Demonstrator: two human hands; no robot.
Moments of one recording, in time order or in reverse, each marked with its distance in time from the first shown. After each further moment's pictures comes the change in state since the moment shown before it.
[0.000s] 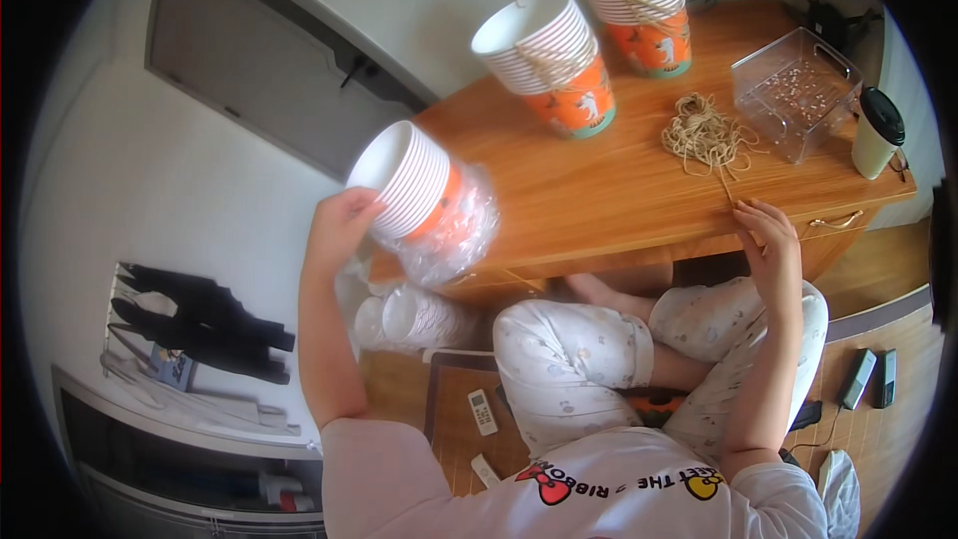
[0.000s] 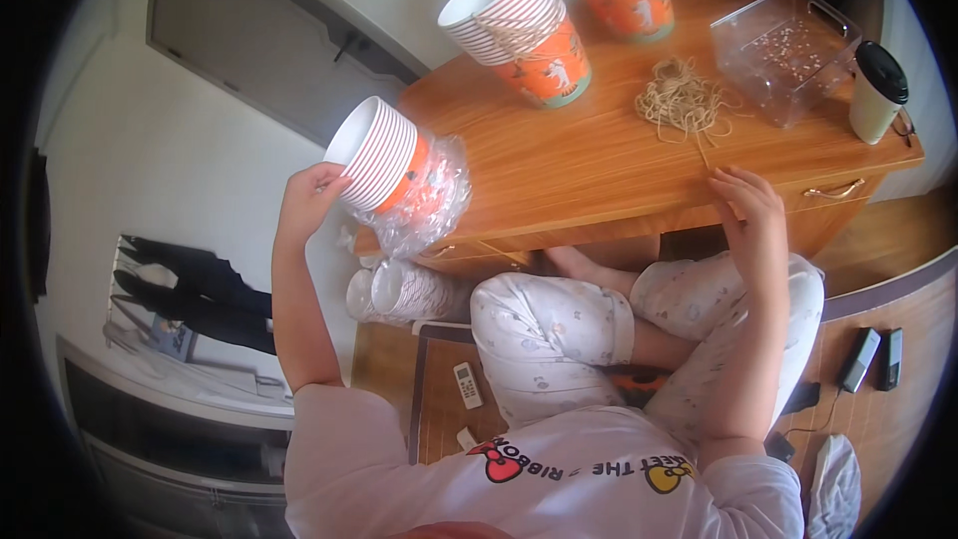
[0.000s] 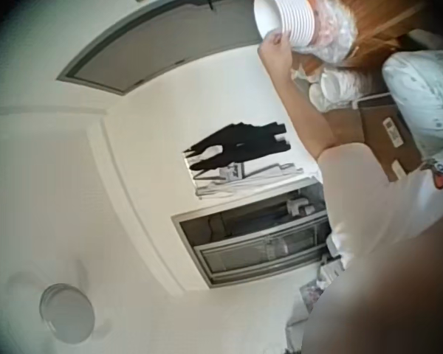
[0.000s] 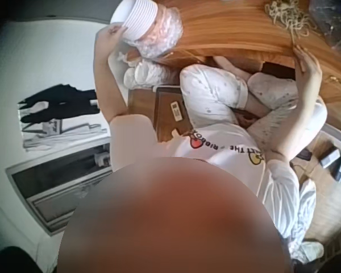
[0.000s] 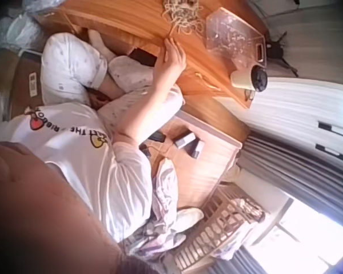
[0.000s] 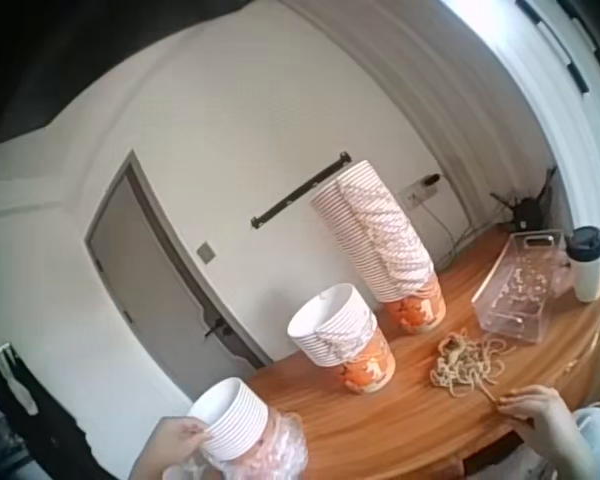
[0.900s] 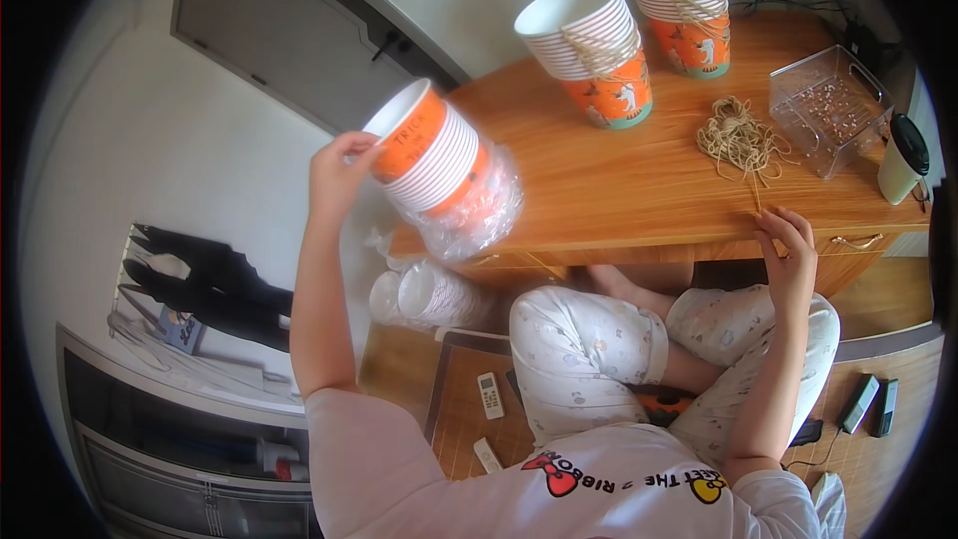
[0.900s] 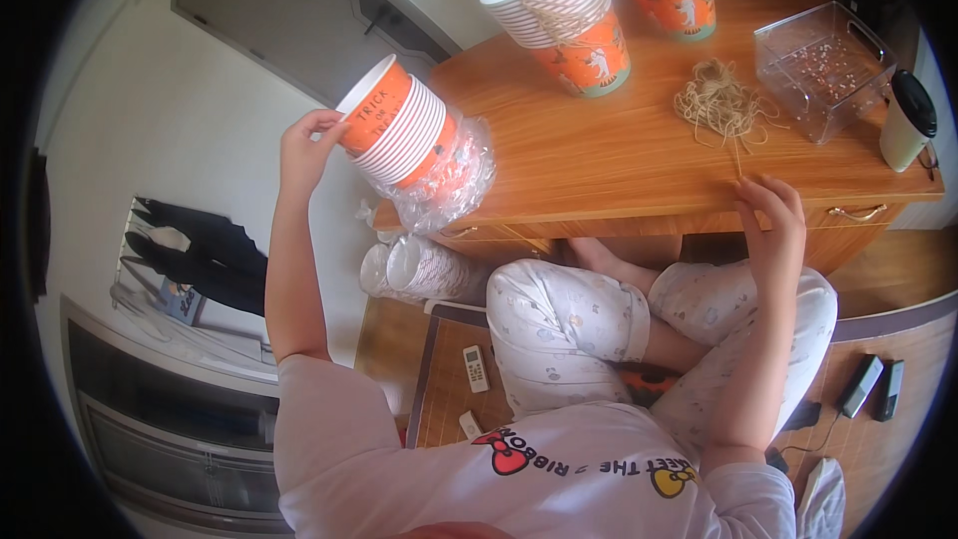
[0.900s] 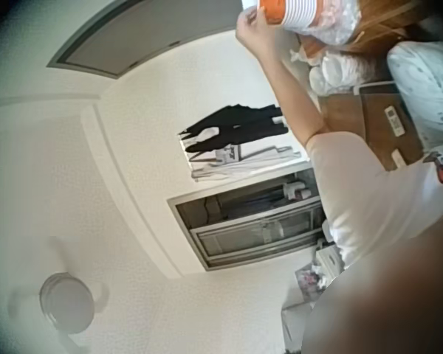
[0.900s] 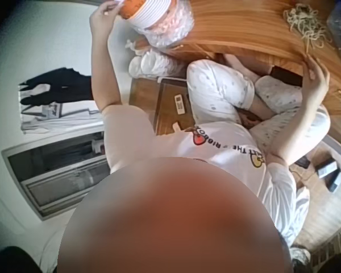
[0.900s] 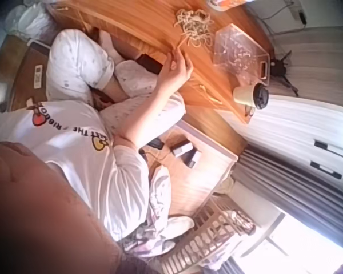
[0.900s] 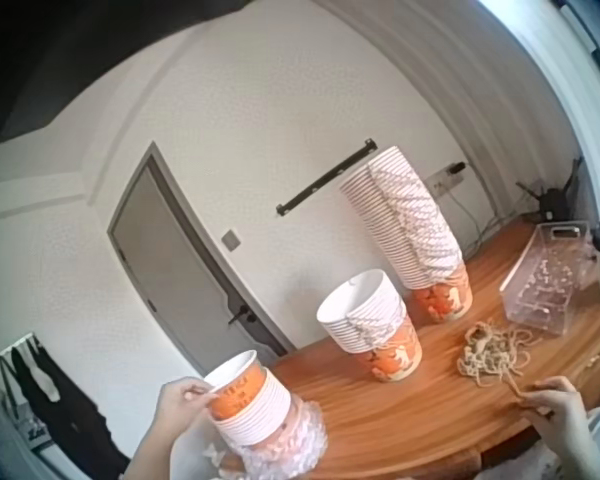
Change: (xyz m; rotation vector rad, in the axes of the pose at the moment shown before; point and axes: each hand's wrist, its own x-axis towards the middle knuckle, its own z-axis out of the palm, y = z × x) left_hand 0.016 -0.003 -0.027 0.076 0.287 0.059; right_hand -0.009 0.014 0.022 0.068 0.057 0.134
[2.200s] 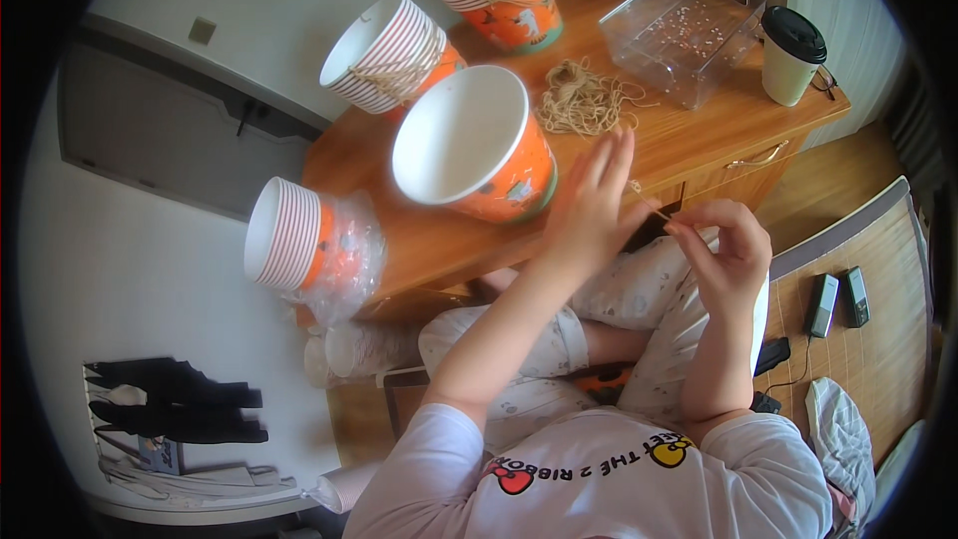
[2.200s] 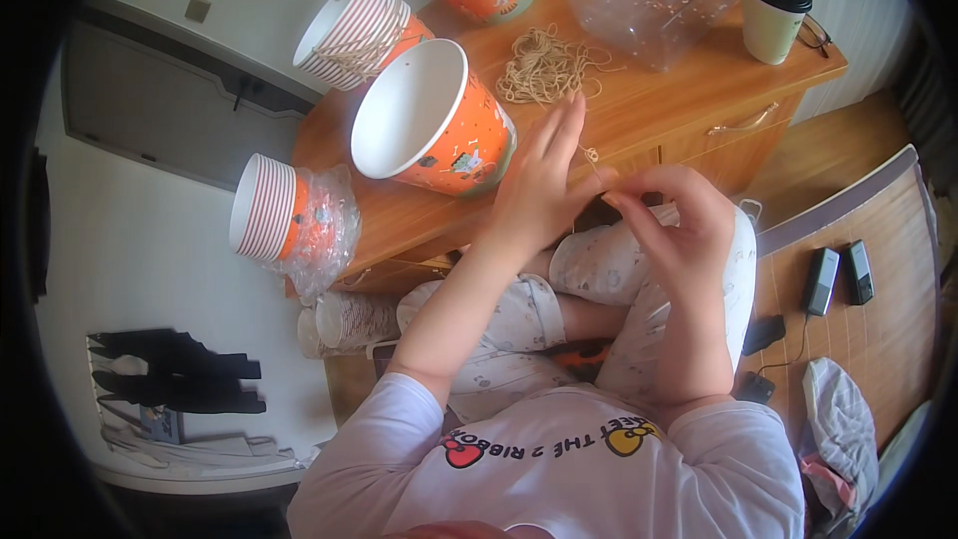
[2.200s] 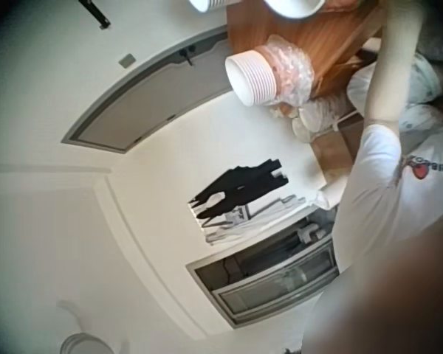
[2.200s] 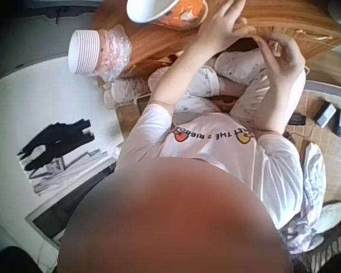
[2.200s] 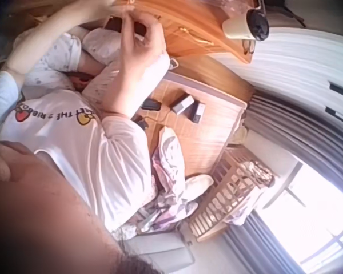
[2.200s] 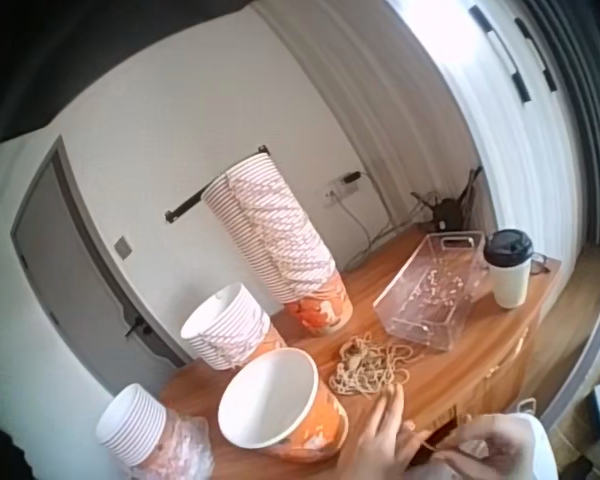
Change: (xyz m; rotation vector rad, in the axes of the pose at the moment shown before) left_hand -0.094 0.285 0.316 -0.439 -0.279 0.563; right_hand -0.021 -0.053 -0.061 0.423 0.223 0.030
